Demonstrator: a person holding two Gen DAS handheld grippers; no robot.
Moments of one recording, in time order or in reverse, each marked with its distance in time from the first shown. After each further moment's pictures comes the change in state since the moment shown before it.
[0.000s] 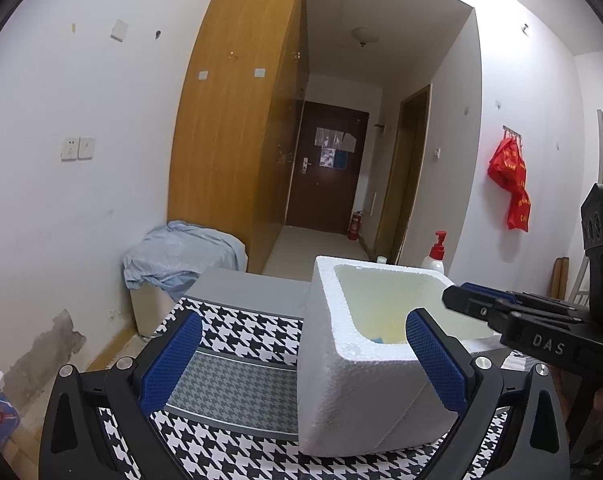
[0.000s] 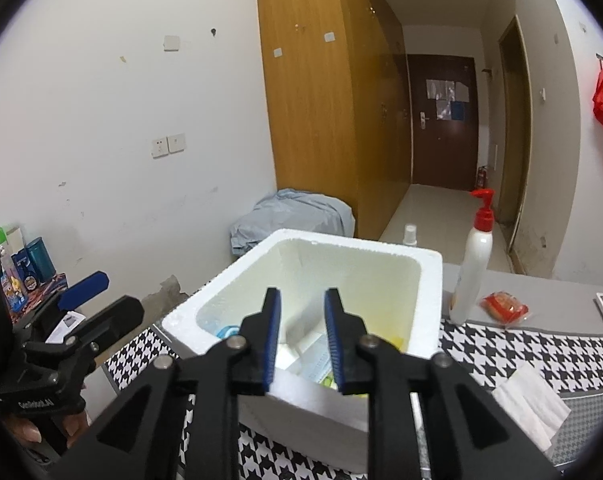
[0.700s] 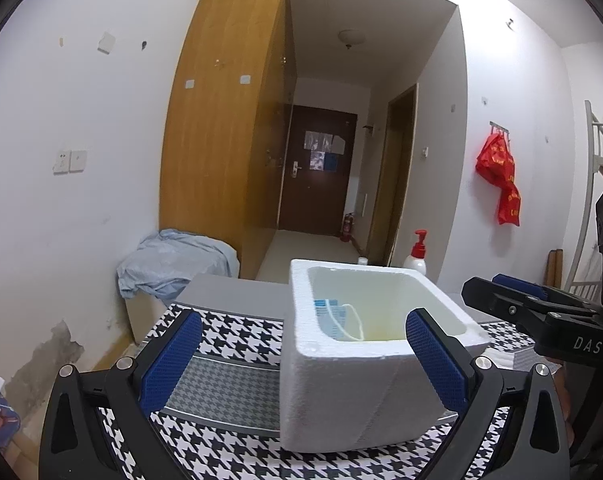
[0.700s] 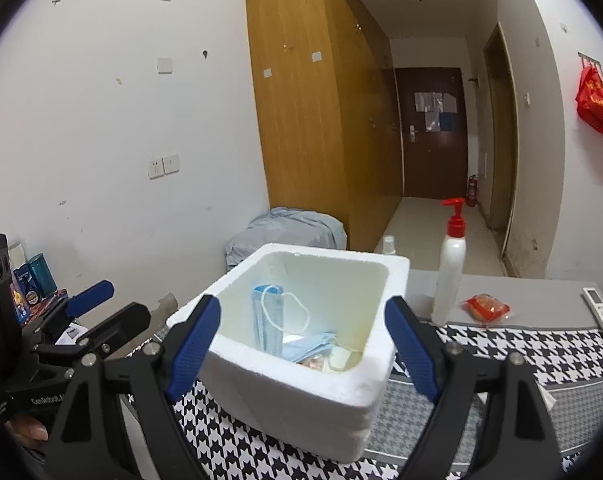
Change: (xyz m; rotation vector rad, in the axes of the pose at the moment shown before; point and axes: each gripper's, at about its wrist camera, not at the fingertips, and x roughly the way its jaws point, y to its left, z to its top) left arm -0.012 -0.021 0.002 0.041 -0.010 -0.028; right arm -0.042 -0.013 -0.007 0.040 -0.085 -0.028
